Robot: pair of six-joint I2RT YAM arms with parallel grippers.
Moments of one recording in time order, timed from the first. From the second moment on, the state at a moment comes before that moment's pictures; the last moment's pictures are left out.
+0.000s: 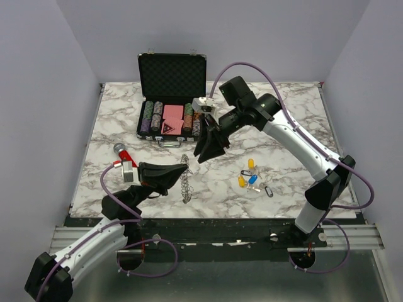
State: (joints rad) left arm -0.62 0.56 0.10 1.19 0.38 -0.63; right arm 0.73 1.73 1.86 -1.00 -1.22 -0.51
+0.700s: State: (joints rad) left arm -0.61 0.49 0.19 0.93 0.45 -0.52; right arm 0.77 1.73 1.84 -1.07 -1.25 -0.61
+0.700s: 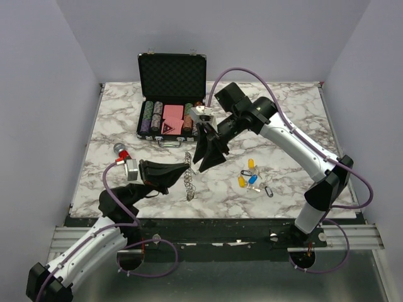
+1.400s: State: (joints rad) left arm -0.61 0.35 0.32 0.44 0.45 -0.15; right arm 0.77 1.74 1.87 -1.30 -1.21 -0.94
